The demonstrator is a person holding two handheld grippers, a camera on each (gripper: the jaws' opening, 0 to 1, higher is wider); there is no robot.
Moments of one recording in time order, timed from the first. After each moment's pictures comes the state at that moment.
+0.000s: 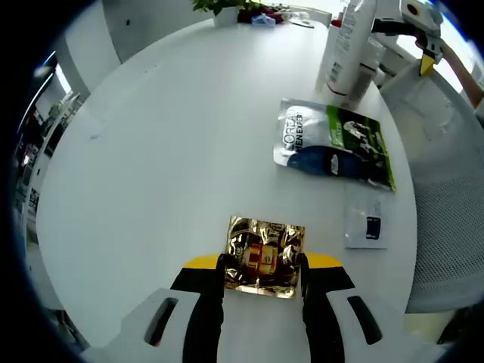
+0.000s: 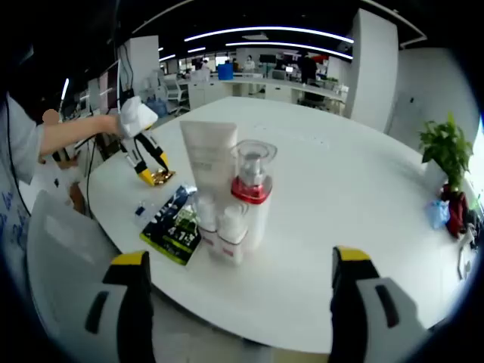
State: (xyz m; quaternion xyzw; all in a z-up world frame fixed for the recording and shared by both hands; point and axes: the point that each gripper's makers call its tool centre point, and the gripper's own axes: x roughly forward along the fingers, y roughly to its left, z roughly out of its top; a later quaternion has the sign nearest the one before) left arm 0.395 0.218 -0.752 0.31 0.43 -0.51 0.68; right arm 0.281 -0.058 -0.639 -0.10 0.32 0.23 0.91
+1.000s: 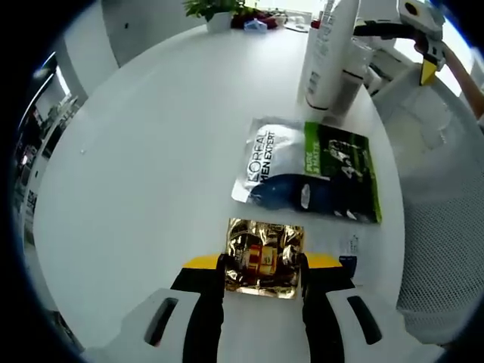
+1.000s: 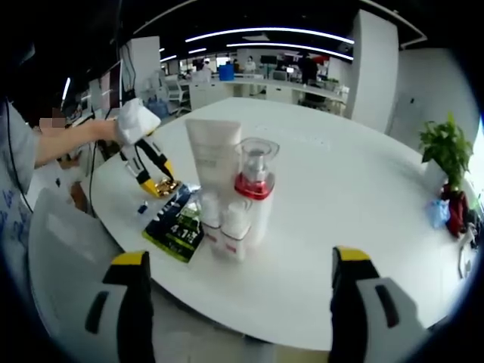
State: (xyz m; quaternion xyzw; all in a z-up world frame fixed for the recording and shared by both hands) left arm 0.368 0.176 -0.750 0.30 0.42 -0.52 0.68; right arm 0.274 -0.058 -0.638 -0.10 0.32 0.24 0.91
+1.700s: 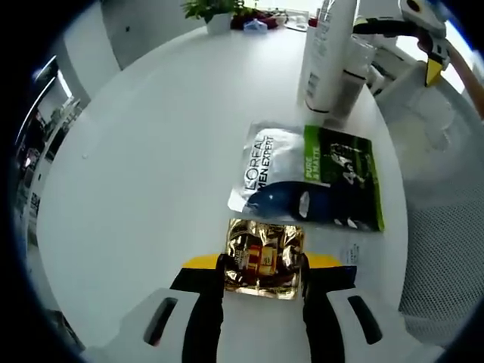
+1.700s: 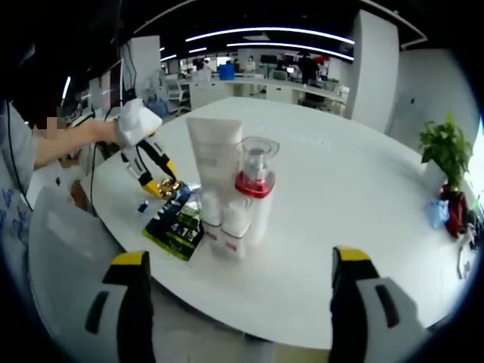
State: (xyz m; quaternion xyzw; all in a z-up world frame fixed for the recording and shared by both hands) left arm 0.368 0.169 -0.750 0.31 0.41 -0.51 0.69; right arm 0.273 -0.058 -0.638 -0.11 0.32 0.24 0.91
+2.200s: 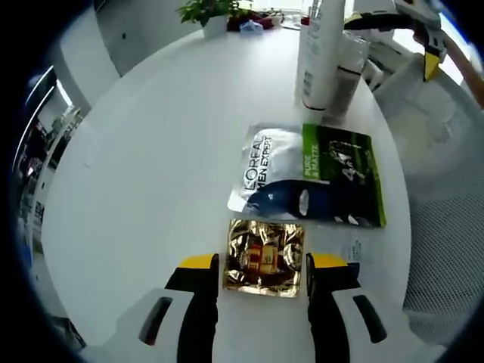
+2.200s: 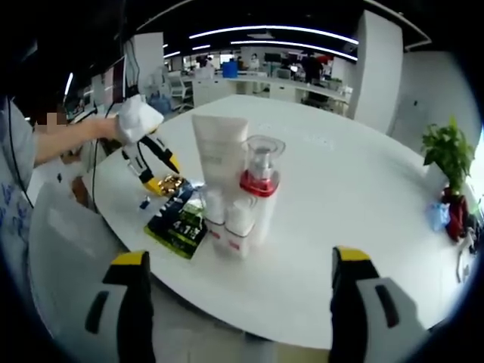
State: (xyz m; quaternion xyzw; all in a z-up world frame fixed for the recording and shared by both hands) left arm 0.367 0.170 -0.748 0.33 0.40 -0.51 0.69; right arm 0.271 -0.054 -0.639 -0.11 0.32 0.24 0.91
